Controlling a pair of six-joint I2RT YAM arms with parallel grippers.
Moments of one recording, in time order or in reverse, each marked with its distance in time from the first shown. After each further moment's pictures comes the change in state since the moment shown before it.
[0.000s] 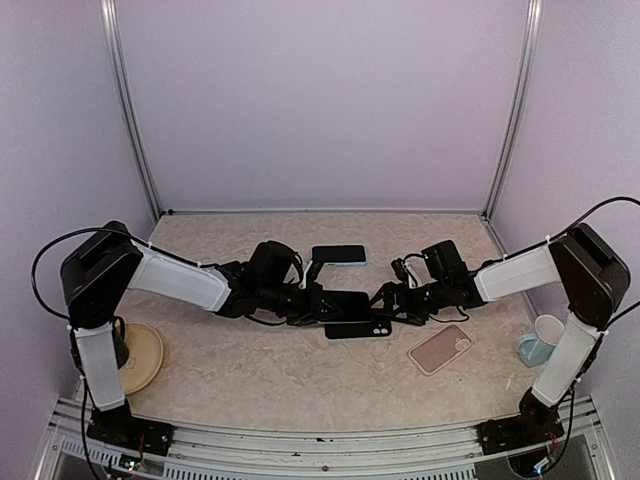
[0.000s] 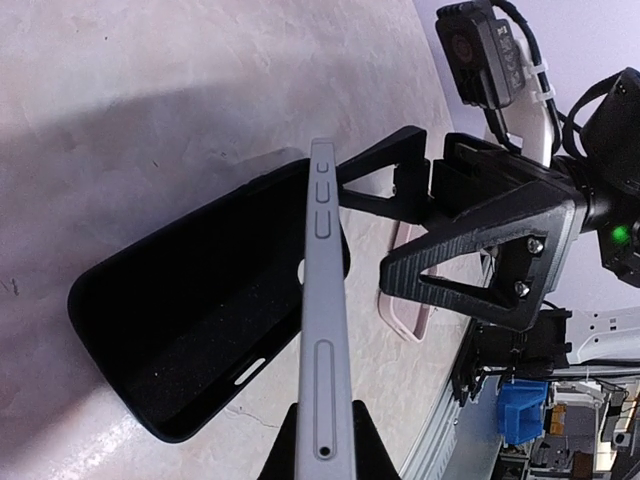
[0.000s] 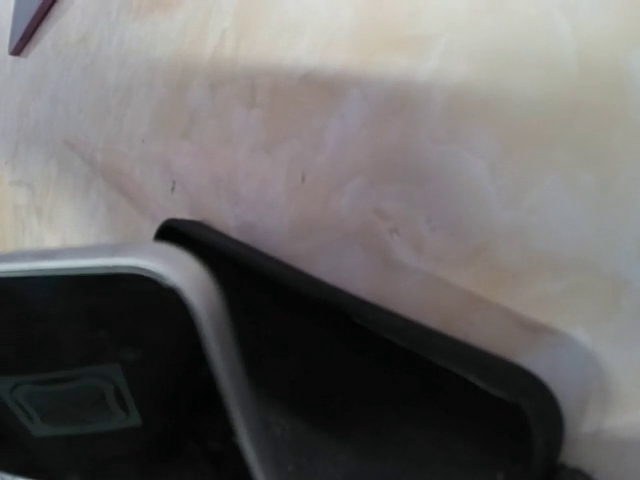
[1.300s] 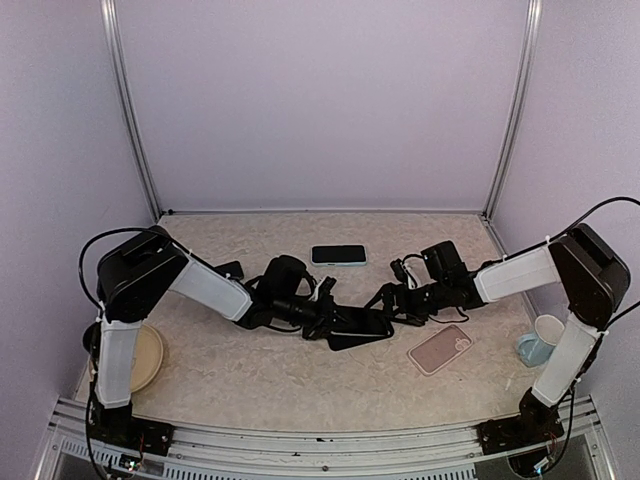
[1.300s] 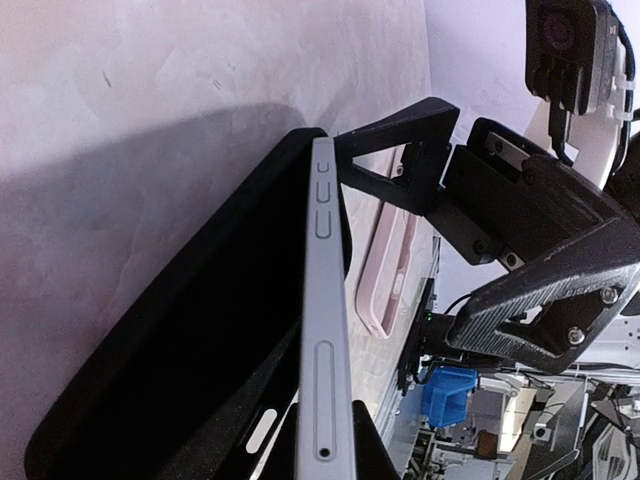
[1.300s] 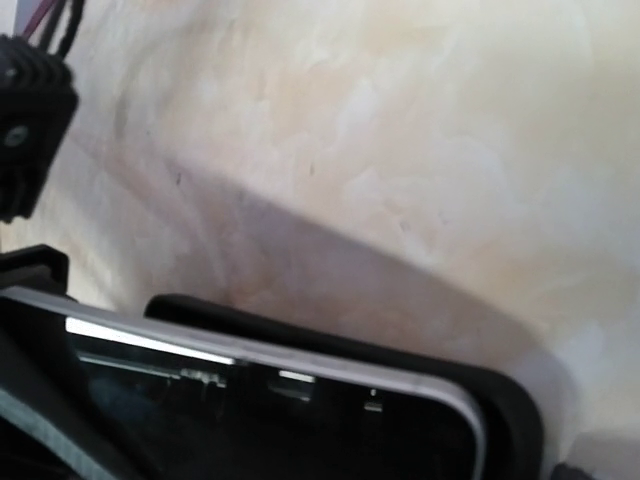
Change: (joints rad) left arm 0.000 0.218 0.062 0.204 0.195 -0.239; right arm 0.004 -0.001 -0.003 0.003 -0.003 -0.005
